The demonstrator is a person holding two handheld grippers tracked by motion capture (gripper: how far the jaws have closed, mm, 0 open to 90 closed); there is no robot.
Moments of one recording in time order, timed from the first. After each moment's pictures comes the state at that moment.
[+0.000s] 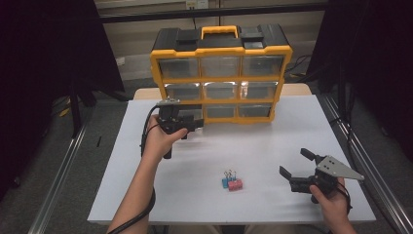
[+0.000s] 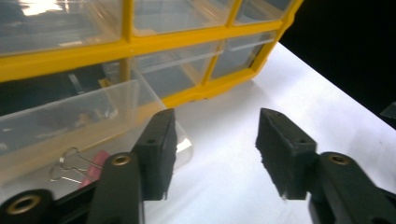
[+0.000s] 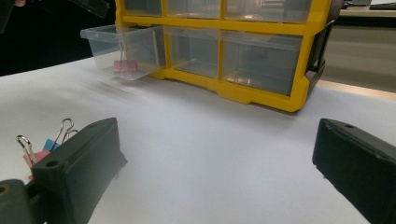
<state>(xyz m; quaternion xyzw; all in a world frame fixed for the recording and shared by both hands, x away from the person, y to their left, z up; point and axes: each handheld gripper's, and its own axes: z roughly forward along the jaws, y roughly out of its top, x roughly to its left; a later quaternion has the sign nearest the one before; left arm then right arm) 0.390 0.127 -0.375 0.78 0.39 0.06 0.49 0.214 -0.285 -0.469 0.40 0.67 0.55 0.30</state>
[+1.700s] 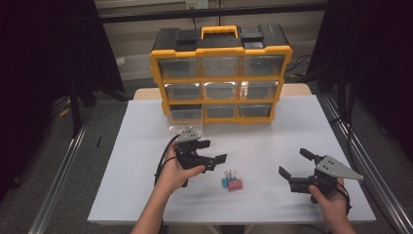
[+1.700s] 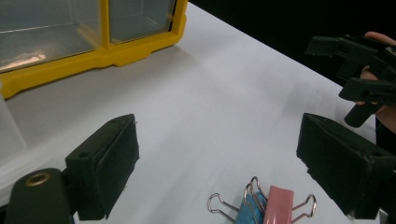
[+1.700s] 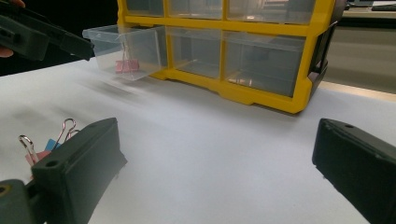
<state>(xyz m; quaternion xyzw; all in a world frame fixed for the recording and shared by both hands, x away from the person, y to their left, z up) 0.322 0.089 -0.429 0.80 0.29 0.02 0.53 0.214 -0.284 -0.469 0.39 0.67 0.55 0.30</state>
